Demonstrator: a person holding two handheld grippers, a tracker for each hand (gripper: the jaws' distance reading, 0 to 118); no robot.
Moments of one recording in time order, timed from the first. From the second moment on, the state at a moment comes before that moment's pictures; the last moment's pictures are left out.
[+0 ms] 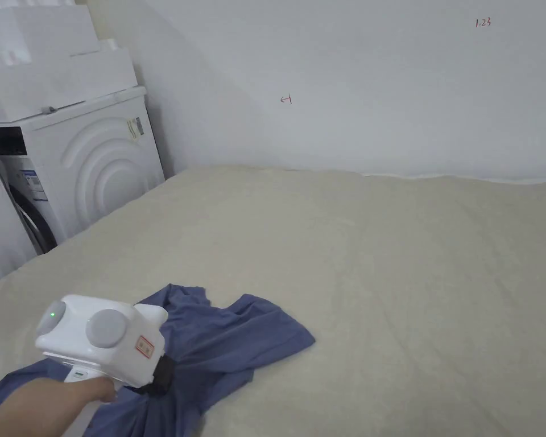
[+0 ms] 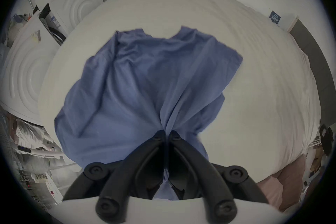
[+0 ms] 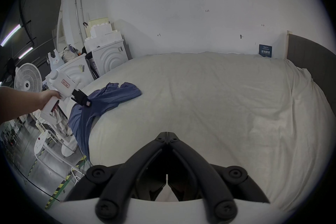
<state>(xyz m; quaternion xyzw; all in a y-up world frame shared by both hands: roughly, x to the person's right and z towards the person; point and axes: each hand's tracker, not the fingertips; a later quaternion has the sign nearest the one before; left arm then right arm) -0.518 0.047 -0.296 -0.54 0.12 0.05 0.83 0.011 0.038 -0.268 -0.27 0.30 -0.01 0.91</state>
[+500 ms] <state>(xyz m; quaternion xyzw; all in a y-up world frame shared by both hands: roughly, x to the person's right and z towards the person) -0.482 0.280 -0.256 -0.33 0.13 0.02 0.94 0.047 0.076 -0.260 -0.22 0.28 -0.05 0.93</state>
